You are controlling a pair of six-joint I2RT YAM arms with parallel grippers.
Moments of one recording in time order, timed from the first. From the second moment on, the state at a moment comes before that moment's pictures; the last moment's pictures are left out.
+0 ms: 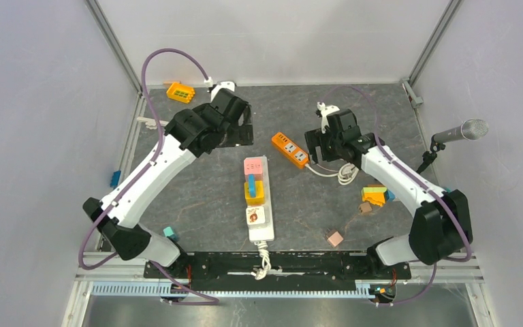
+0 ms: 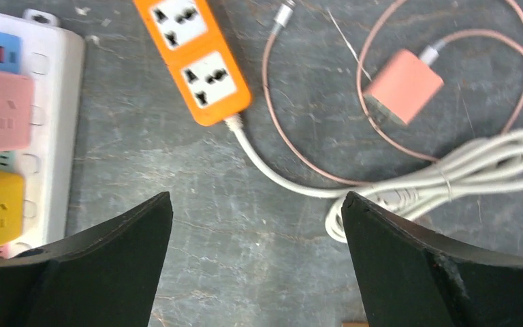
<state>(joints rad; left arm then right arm) -0.74 1.48 1.72 -1.13 -0.46 -0.60 0.43 1.44 1.11 -0.51 0.03 0.11</state>
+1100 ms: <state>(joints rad) -1.14 1.80 1.54 -0.62 0.16 -0.51 0.06 1.25 0.72 -0.63 0.00 0.27</state>
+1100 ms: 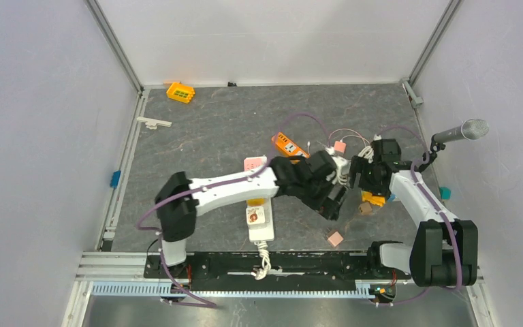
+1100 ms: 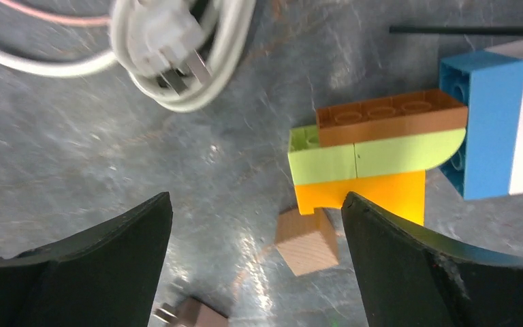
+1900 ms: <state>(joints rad) -1.35 2.29 1.93 -0.81 0.00 -0.29 -0.05 1.27 0.73 -0.55 -0.26 0.29</state>
